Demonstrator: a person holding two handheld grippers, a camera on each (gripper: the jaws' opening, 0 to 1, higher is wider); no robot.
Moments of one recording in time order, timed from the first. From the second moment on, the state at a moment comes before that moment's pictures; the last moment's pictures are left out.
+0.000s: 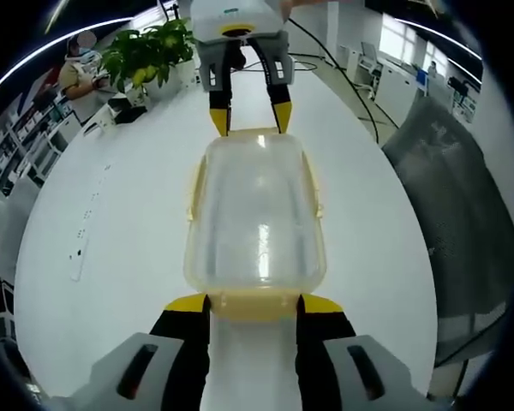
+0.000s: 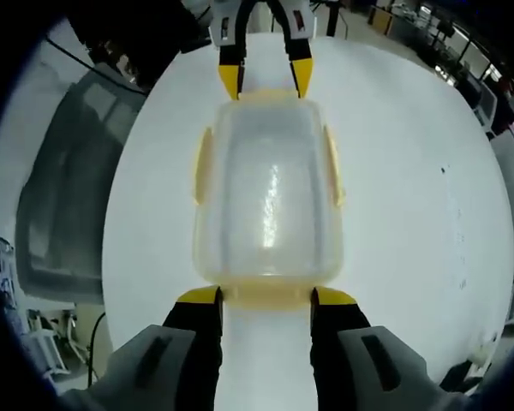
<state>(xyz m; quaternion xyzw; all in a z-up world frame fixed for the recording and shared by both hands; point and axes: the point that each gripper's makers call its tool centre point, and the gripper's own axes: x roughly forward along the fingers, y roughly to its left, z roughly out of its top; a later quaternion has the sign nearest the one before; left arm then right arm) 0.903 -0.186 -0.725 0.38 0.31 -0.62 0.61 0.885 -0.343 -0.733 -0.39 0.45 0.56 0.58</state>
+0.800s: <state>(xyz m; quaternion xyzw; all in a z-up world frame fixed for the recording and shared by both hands) 0.899 -0.184 -0.710 0.40 0.30 -0.62 0.61 0.877 -0.354 -0.716 -0.36 0.46 0.53 0.61</state>
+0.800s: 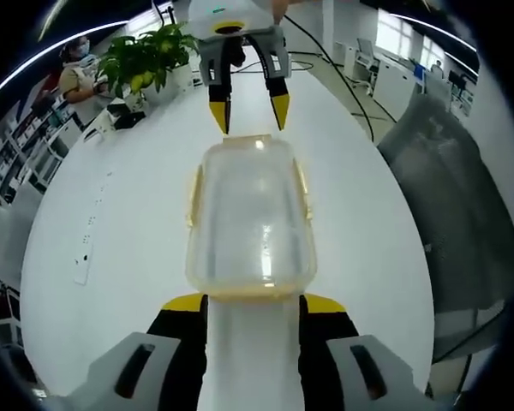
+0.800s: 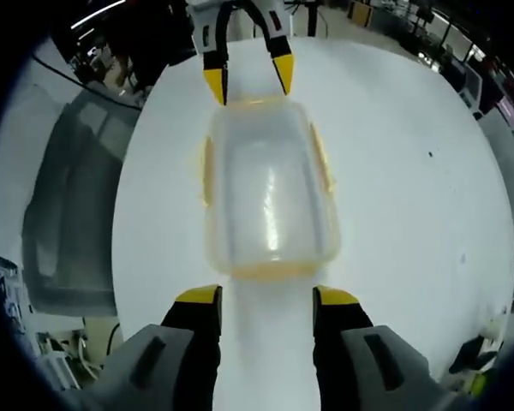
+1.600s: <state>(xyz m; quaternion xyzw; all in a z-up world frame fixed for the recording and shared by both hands) 0.899 -0.193 -0.691 0.19 0.40 -0.51 0.73 0.887 -0.332 -0.698 -0.25 0.47 0.46 0.71</state>
